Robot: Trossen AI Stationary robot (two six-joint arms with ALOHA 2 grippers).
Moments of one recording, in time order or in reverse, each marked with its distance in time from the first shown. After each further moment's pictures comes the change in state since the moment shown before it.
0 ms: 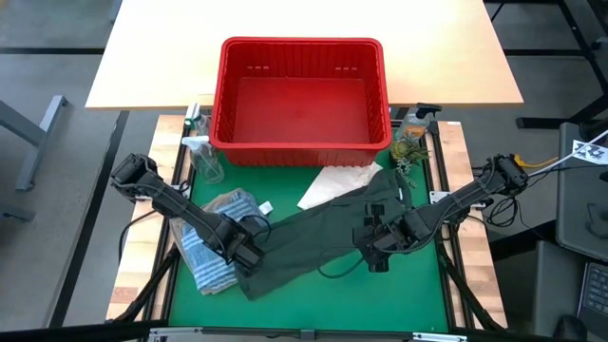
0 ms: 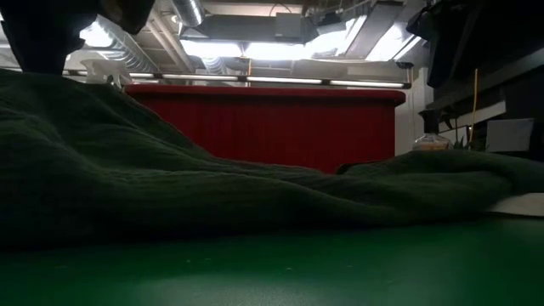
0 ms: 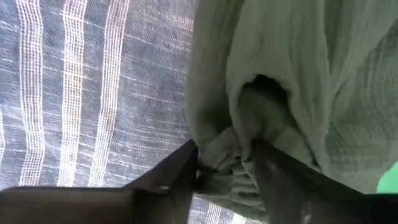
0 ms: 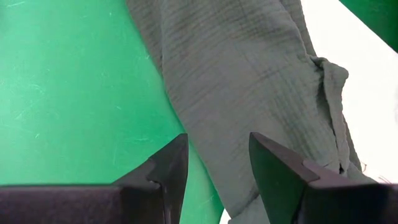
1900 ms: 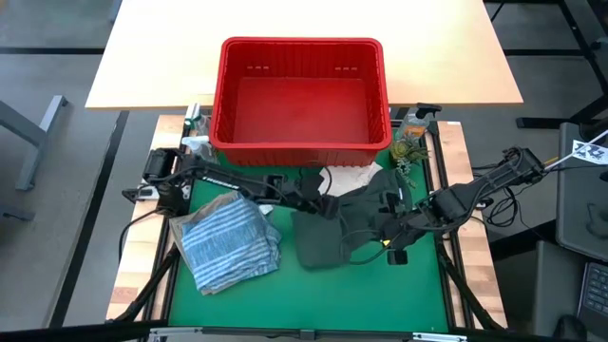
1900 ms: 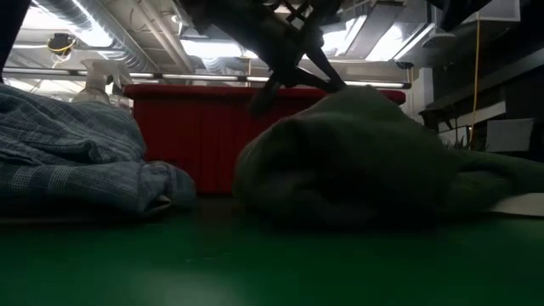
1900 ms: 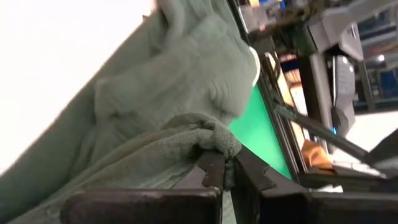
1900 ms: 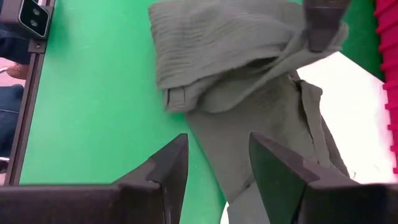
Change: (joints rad) left arm 0.473 0.192 0.001 1.198 0.000 0.081; right arm 0.000 -0.230 0.000 -0.029 -0.040 -0.035
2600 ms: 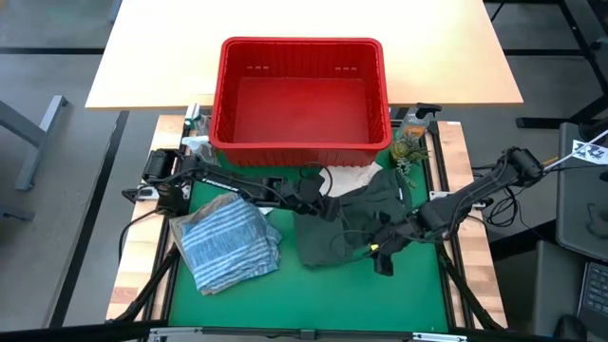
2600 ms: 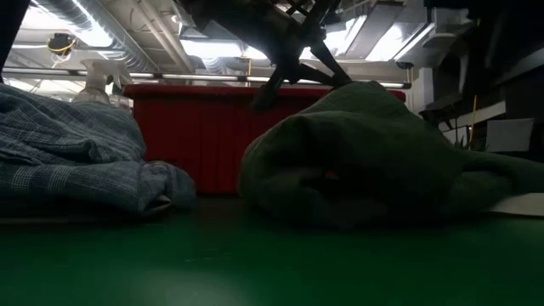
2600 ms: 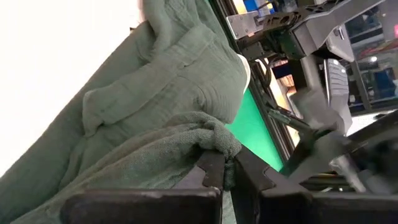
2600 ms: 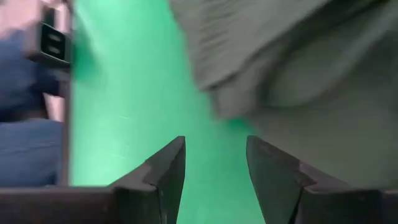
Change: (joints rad) left arm -0.016 0.000 0.000 0.041 -0.054 0.043; right arm 0.000 0.016 -0.327 0.431 -0.151 0.278
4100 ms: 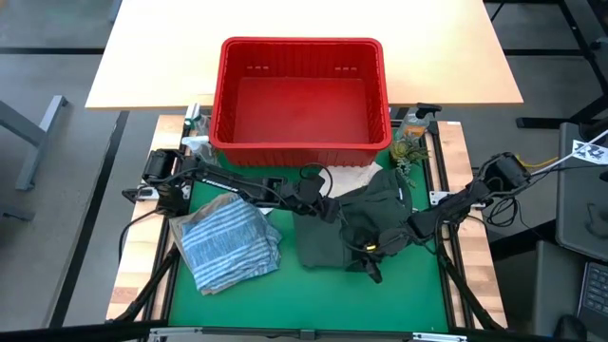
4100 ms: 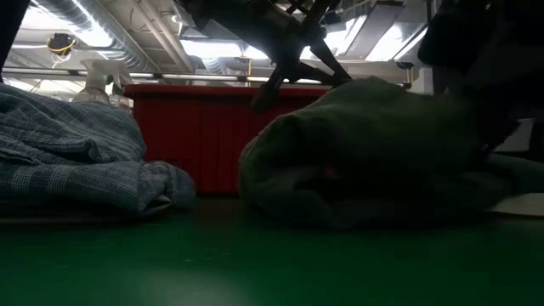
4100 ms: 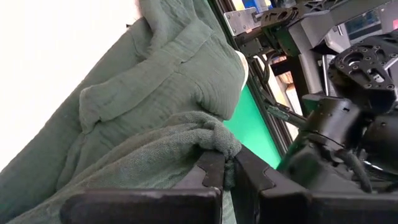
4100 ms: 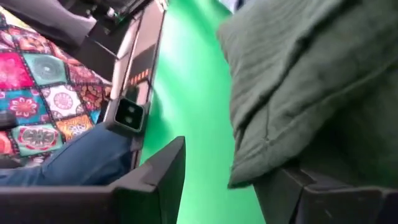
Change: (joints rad) left arm -0.004 0.000 0.000 0.000 0.008 0.010; right arm 0.000 0.184 -0.420 1.115 -0.054 0.144
